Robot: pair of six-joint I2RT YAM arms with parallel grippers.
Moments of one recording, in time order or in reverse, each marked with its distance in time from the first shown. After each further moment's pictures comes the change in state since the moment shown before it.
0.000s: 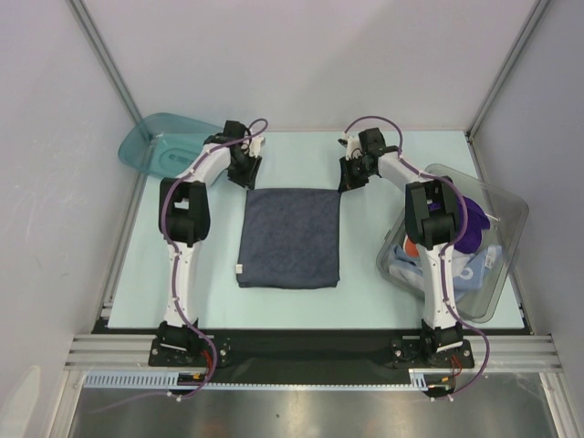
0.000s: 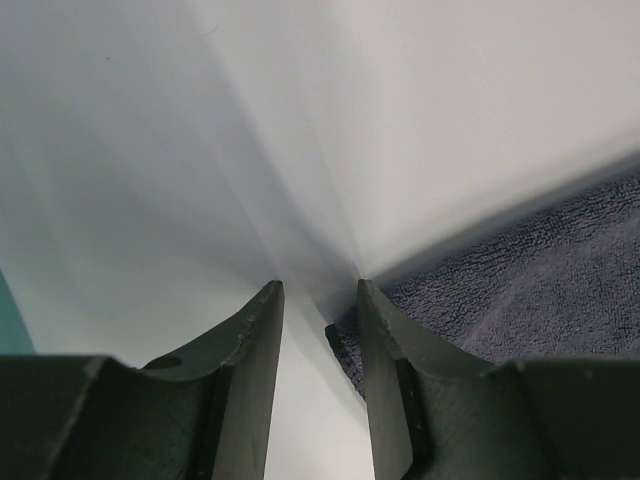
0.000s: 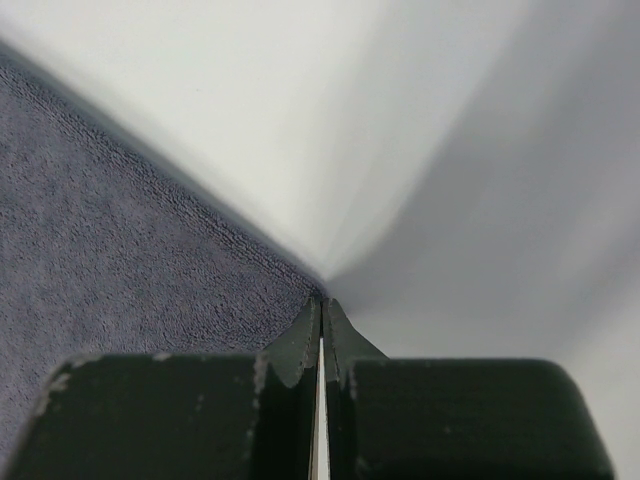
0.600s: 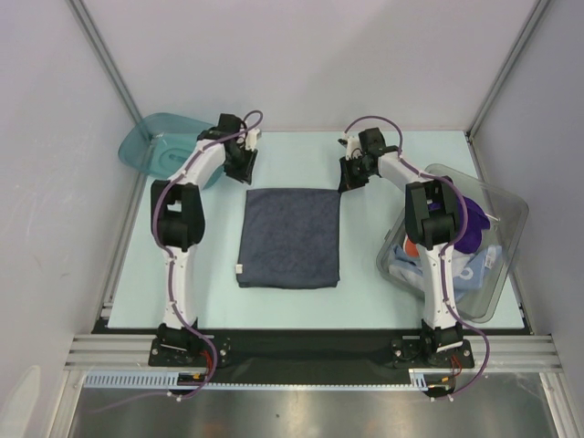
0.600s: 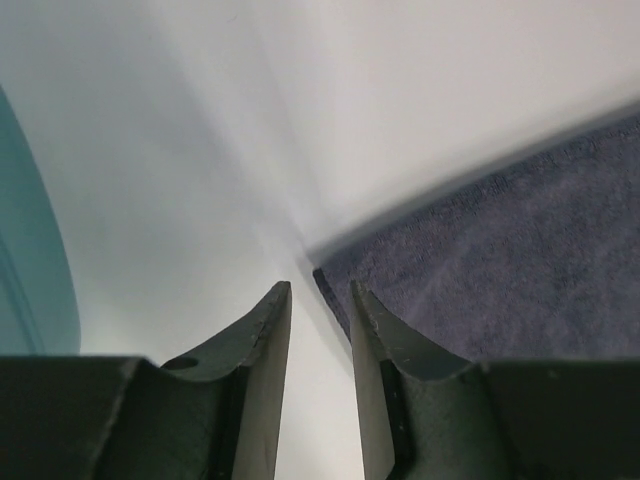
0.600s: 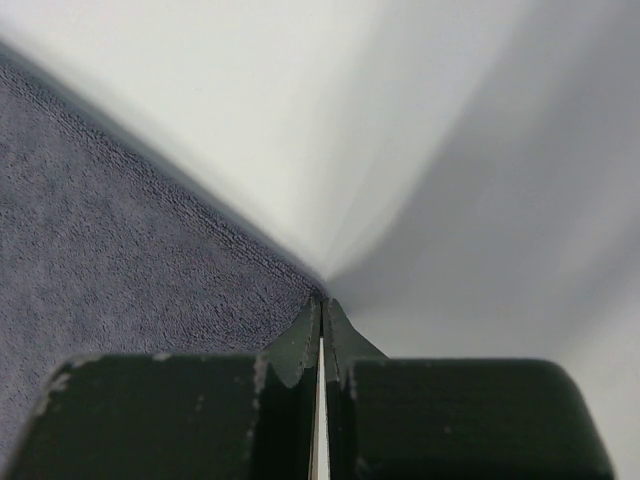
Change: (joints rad) left arm 0.004 -0.090 -0.031 -0.020 0.002 -0.035; right arm 0.000 0.000 0.002 -0.002 0.001 0.000
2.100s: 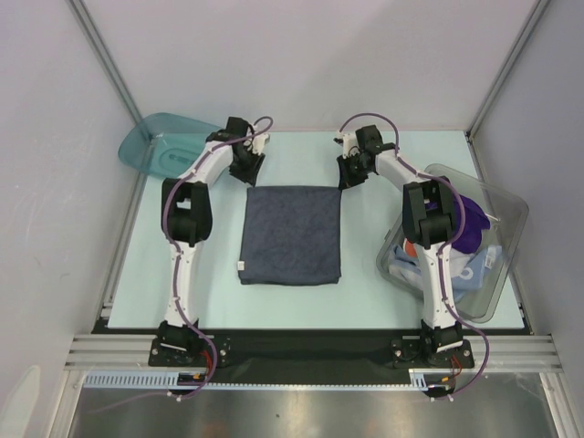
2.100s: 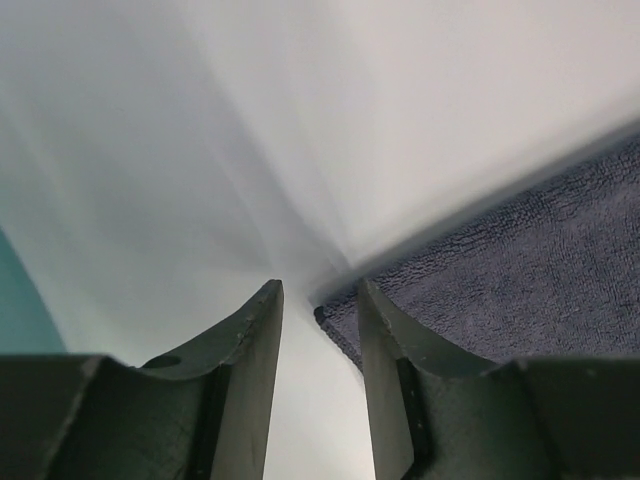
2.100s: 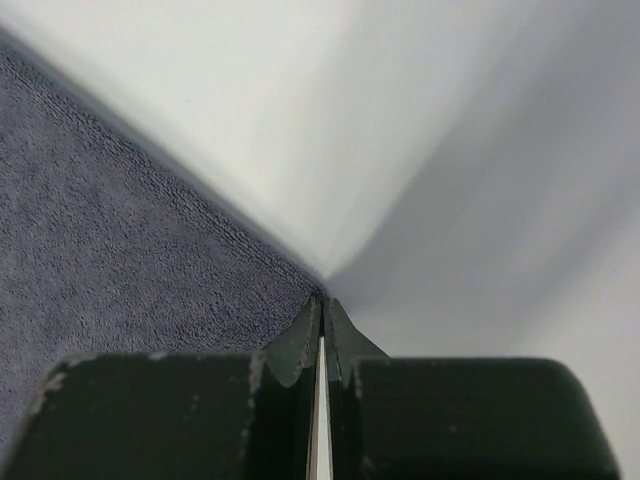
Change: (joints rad) left arm -0.021 0.102 0.093 0.005 -0.019 0.108; right arm 0.013 0.028 0.065 -0.033 0.041 -0.093
